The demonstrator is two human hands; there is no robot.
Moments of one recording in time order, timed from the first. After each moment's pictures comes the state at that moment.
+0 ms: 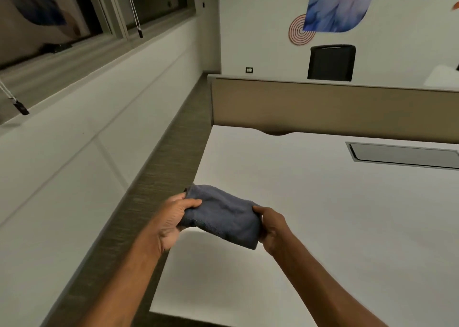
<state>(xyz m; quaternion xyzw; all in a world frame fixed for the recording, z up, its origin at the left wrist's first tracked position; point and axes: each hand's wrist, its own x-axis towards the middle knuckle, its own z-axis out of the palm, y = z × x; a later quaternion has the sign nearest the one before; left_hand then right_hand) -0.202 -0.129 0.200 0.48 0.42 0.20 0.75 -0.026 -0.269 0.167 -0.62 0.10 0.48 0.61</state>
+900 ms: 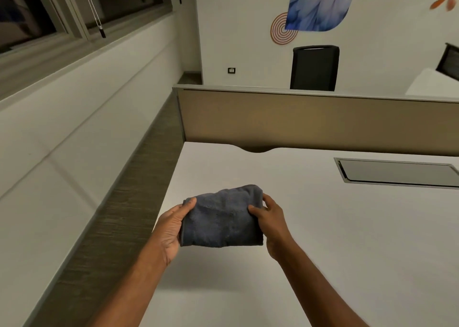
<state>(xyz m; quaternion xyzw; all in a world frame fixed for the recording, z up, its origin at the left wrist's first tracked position) -0.042 -0.059 0.151 0.40 0.45 0.21 0.77 0.131 -0.206 0.147 -0.70 -0.10 0.37 0.61</state>
